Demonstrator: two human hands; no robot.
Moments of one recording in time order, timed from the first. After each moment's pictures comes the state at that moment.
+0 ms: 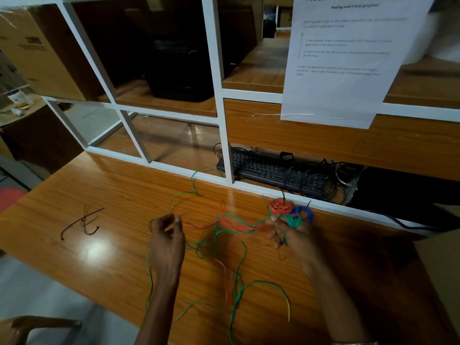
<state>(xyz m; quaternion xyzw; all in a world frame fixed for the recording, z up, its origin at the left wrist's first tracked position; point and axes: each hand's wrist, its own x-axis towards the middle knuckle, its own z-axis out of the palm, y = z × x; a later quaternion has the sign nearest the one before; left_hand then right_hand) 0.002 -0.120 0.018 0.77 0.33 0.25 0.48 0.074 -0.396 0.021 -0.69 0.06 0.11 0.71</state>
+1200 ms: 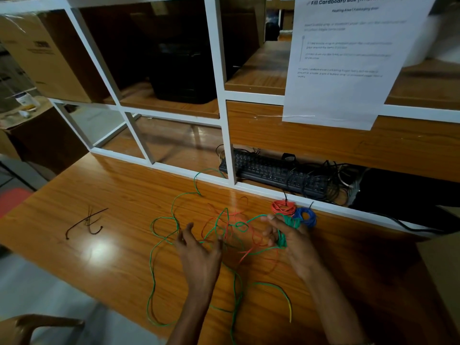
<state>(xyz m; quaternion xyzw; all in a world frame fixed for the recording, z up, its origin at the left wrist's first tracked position) -0.010 -0.185 0.001 0.84 0.30 0.21 0.39 0.056 -0.385 0.046 -0.57 0.05 0.14 0.81</state>
